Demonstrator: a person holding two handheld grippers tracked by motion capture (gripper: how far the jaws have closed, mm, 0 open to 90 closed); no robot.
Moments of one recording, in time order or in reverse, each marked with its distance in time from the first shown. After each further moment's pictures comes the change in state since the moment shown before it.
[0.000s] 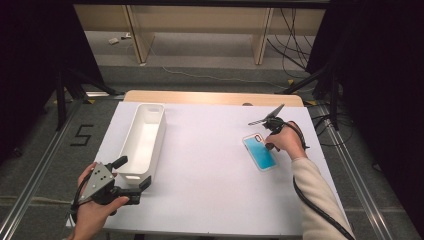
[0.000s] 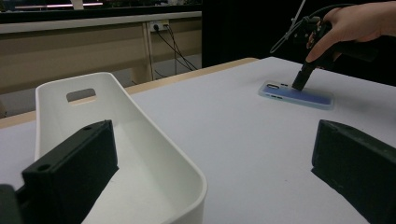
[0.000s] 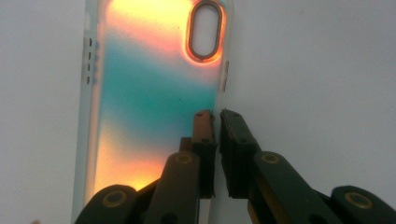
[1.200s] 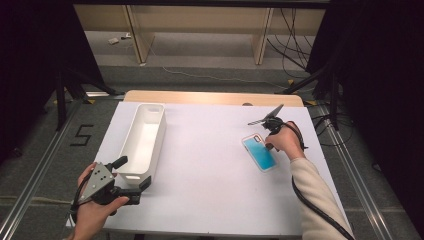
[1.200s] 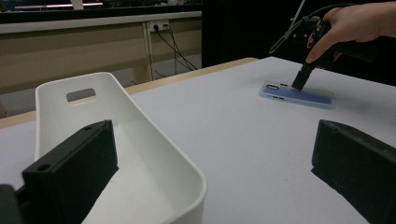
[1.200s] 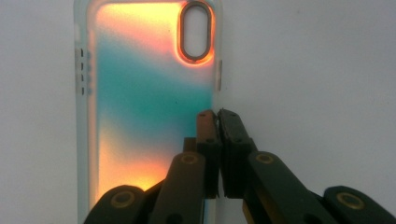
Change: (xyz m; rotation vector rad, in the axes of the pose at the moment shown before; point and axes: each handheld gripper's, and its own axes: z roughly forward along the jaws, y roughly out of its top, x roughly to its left) left arm 0.000 0.000 0.000 0.000 0.000 0.000; right arm 0.006 0.001 -0.004 0.056 -0.007 0.060
